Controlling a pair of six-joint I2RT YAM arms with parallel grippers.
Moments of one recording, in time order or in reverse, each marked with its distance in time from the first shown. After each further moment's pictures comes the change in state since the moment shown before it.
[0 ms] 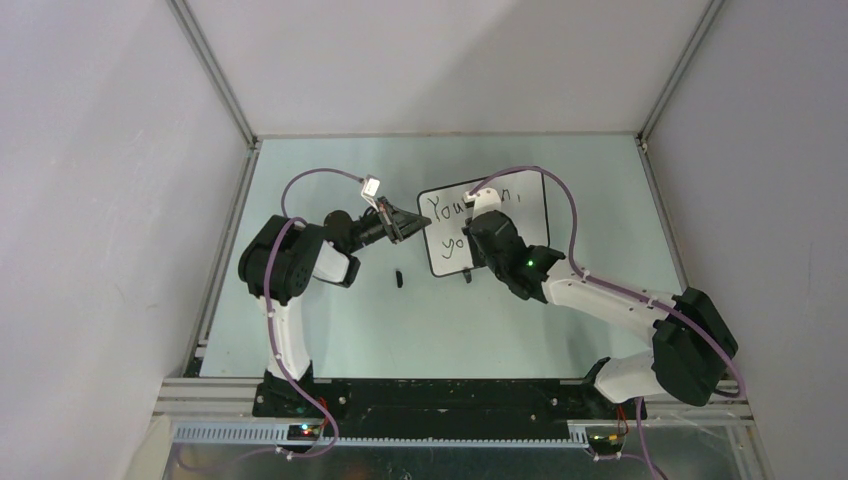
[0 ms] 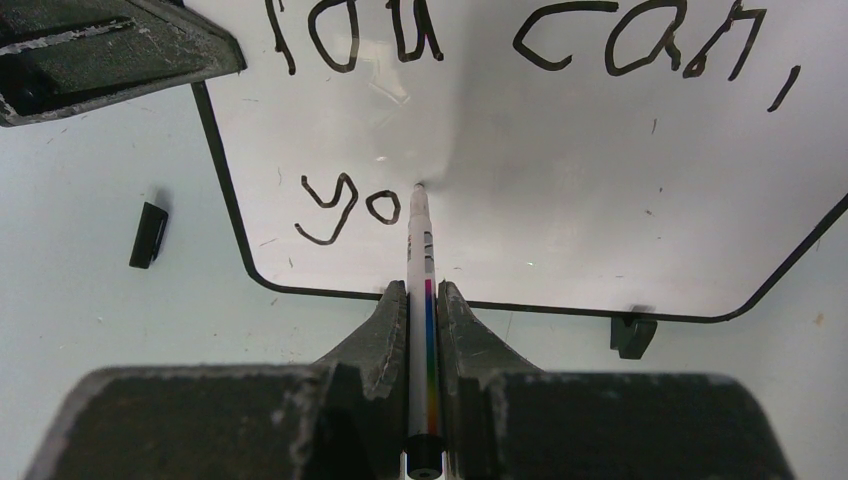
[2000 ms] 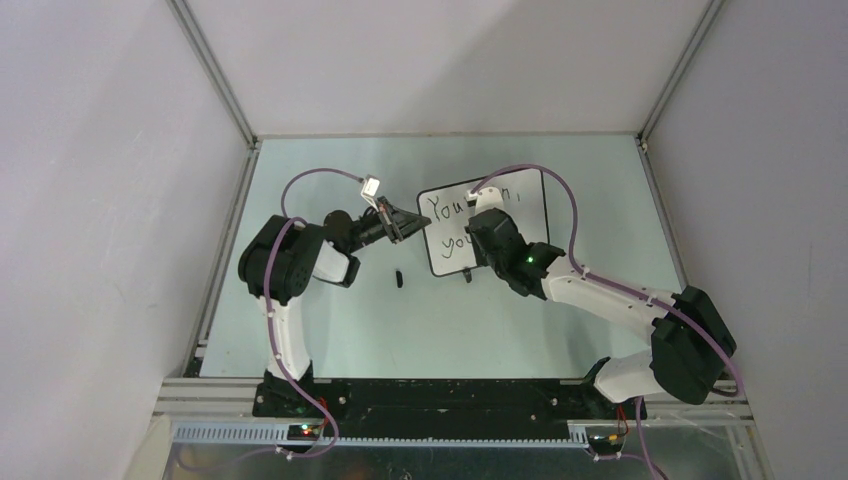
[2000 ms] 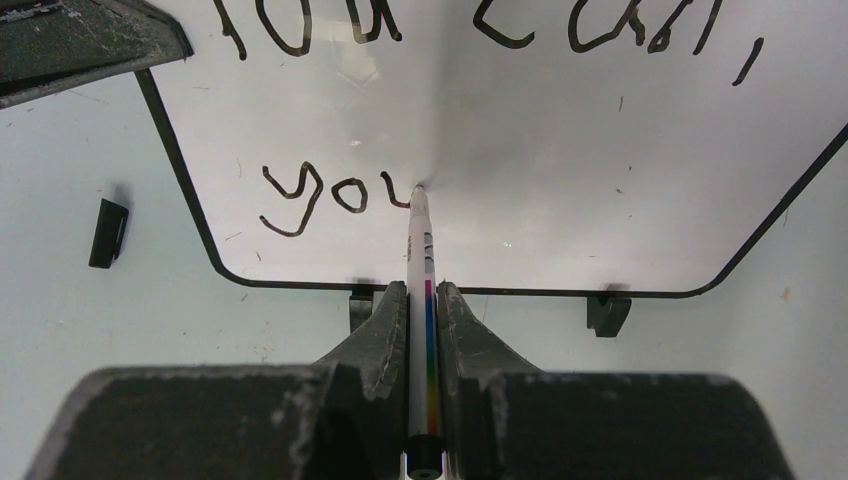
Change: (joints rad) left arm 0.000 0.000 0.001 0.000 0.000 0.000; right arm -0.013 0.011 0.023 -0.061 0.029 0.004
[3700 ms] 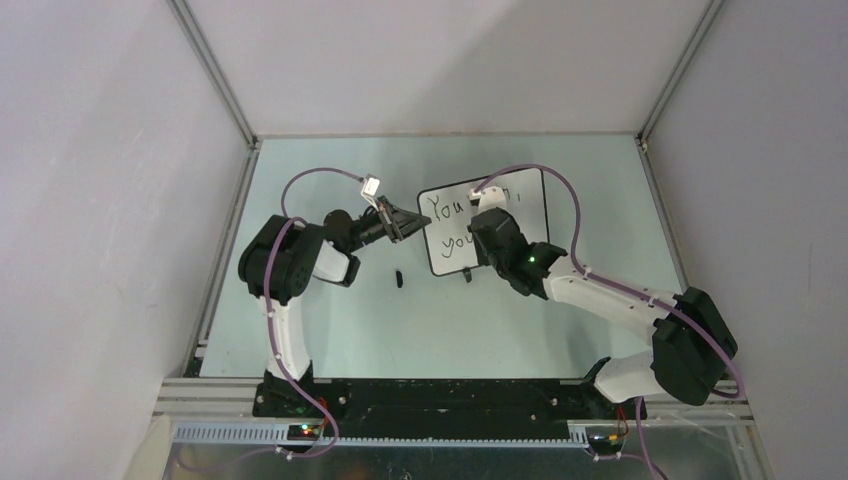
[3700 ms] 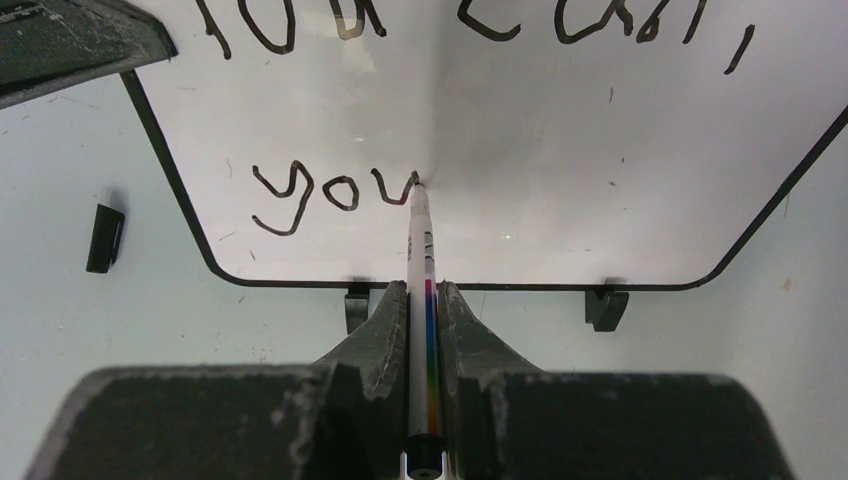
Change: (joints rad) left arm 0.000 0.000 0.005 -0.001 0.001 0.000; right arm -0.008 -0.008 -0.003 -0.005 0.001 0.019
